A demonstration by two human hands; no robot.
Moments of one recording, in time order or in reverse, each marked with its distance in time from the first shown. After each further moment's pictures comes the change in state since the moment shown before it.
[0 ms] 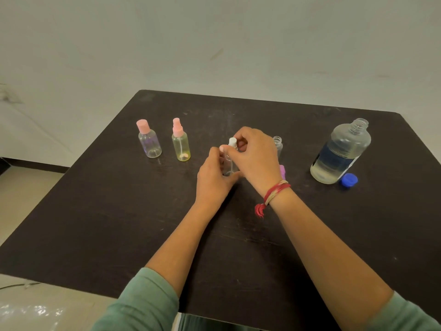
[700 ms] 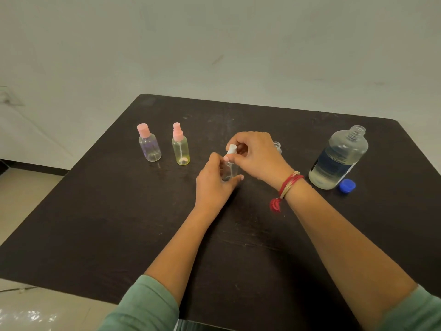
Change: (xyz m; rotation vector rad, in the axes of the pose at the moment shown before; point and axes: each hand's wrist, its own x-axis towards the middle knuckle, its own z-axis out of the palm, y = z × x) left_hand 0.000 0.002 -0.001 0.072 -0.004 -0.018; right_hand 0.017 0.002 -0.021 -0.002 -0.285 -0.111
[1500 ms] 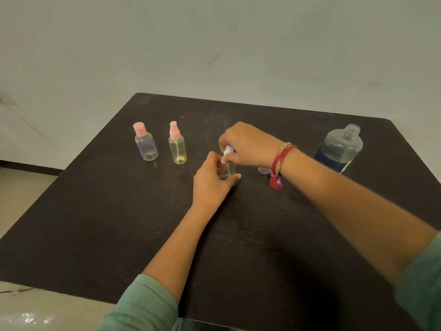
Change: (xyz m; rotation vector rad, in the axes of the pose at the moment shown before) left_hand 0.000 0.001 -0.001 -0.023 -0.013 -0.027; right_hand 0.023 -0.020 -0.019 -0.493 -0.350 -0.238
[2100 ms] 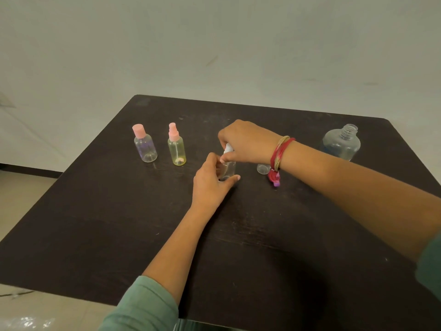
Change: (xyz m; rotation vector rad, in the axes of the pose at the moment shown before) left_hand 0.001 0.000 0.000 0.000 -0.023 0.008; right_hand 0.003 0.001 -0.009 -0.086 -0.023 -0.017
